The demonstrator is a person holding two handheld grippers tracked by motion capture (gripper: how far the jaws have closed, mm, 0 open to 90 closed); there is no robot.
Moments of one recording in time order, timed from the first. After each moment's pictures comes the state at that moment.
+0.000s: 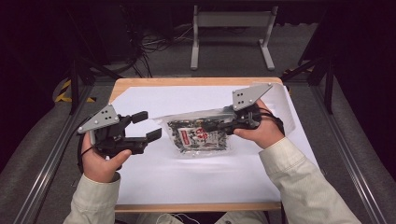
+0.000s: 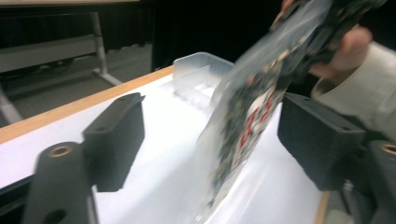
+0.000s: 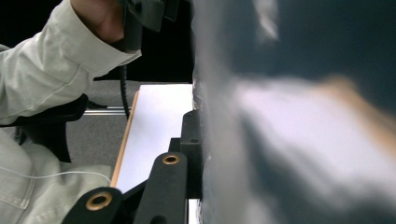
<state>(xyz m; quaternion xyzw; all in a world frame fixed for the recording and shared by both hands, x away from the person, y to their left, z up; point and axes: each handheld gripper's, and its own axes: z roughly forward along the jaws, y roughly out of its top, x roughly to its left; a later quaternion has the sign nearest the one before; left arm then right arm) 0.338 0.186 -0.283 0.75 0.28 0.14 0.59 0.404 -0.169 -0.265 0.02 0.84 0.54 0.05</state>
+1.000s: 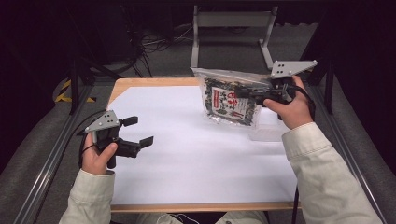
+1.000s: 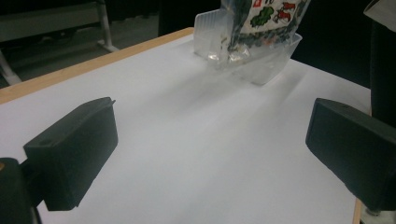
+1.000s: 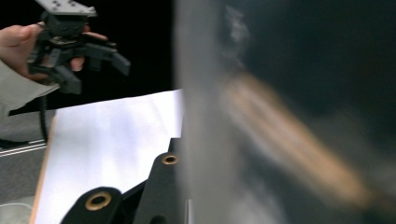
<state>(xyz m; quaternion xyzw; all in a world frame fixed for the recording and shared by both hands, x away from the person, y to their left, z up) 0.370 0.214 -0.336 0.77 0.29 0.12 0.55 0.439 -0.250 -0.229 0.15 0.81 0.55 0.15</state>
